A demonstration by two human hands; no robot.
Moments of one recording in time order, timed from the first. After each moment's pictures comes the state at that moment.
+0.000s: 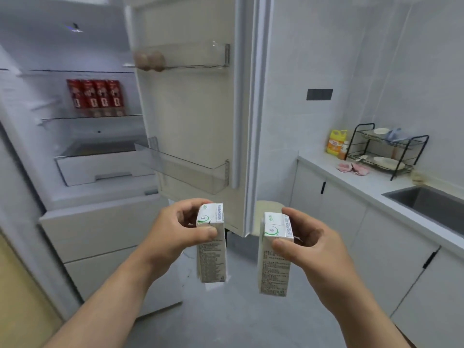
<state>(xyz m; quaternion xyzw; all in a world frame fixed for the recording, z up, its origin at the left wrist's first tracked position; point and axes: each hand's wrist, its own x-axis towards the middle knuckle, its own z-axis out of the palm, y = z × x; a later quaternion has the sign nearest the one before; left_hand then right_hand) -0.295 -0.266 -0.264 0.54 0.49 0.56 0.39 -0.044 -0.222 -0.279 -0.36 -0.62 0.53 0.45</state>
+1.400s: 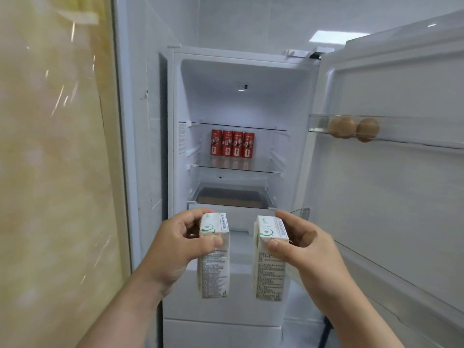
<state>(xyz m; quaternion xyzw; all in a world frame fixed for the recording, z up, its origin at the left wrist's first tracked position) -0.685 -0.286 -0.207 0.43 0.52 0.70 0.22 -0.505 -0.143 -0.205 -0.17 -0.72 0.57 0.37</state>
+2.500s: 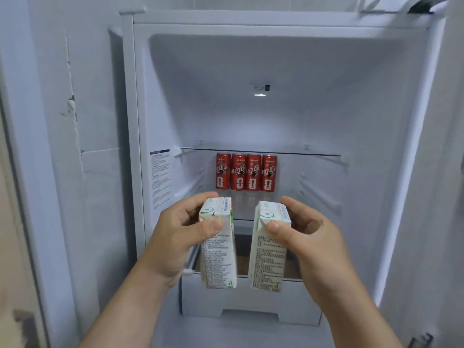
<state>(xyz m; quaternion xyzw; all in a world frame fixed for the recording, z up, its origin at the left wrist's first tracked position) -0.916 -0.051 -0.157 0.45 0.45 0.75 0.18 -0.754 0.084 -0.161 -0.13 -0.65 0.61 0.44</state>
